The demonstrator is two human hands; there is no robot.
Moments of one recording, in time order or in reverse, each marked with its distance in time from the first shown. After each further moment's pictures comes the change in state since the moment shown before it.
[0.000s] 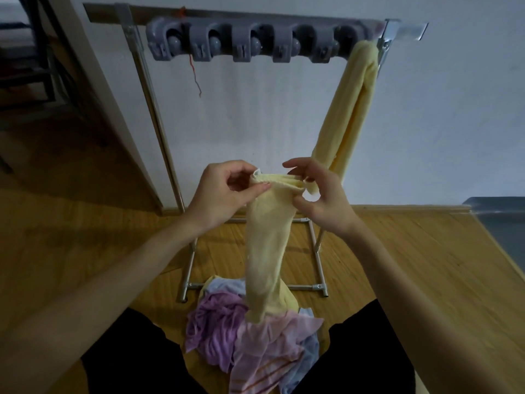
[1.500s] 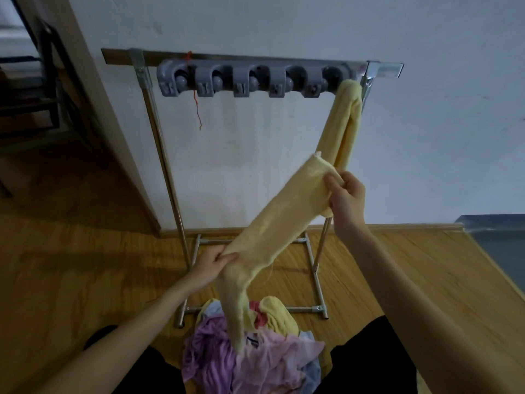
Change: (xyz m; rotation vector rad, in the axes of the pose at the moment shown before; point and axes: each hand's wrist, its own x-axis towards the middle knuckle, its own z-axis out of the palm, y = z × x) left_hand -0.059 -0.137 0.019 0.031 -0.181 -0.524; right_hand 0.018 0.010 -0.020 0.377 0.549 0.465
